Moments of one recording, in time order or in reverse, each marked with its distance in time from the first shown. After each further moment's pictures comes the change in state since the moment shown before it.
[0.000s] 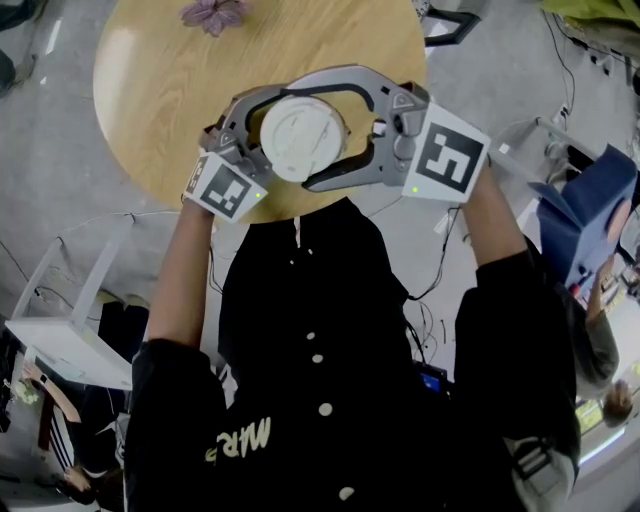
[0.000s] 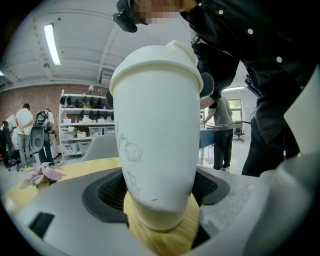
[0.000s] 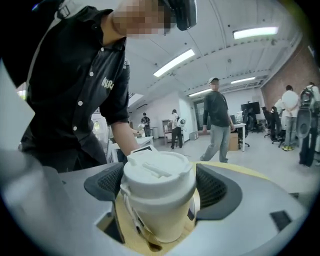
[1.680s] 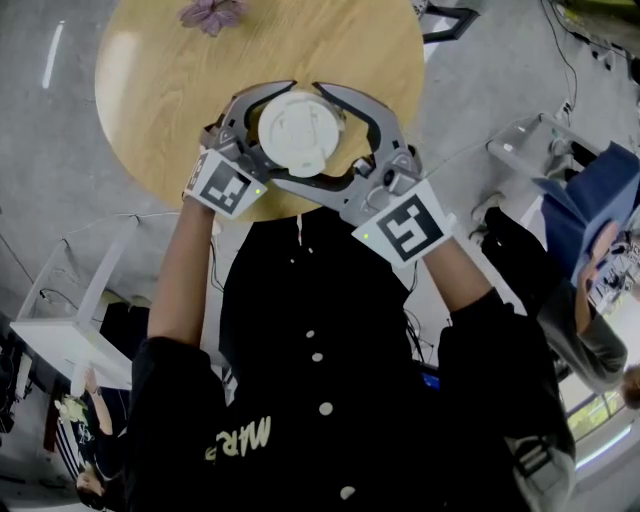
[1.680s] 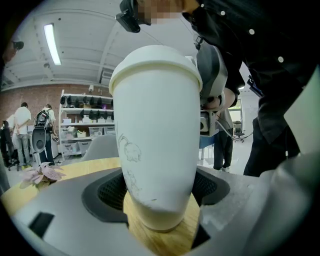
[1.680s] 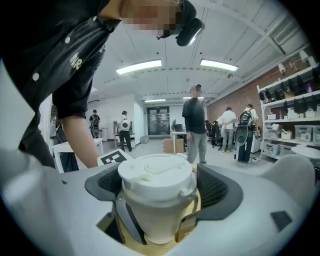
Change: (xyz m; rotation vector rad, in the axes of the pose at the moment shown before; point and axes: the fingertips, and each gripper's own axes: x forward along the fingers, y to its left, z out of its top) left arm 0.000 0.000 -0.001 -0.006 0.000 0.001; right arm -0.007 -0.016 0.008 0.074 -0.073 -0.669
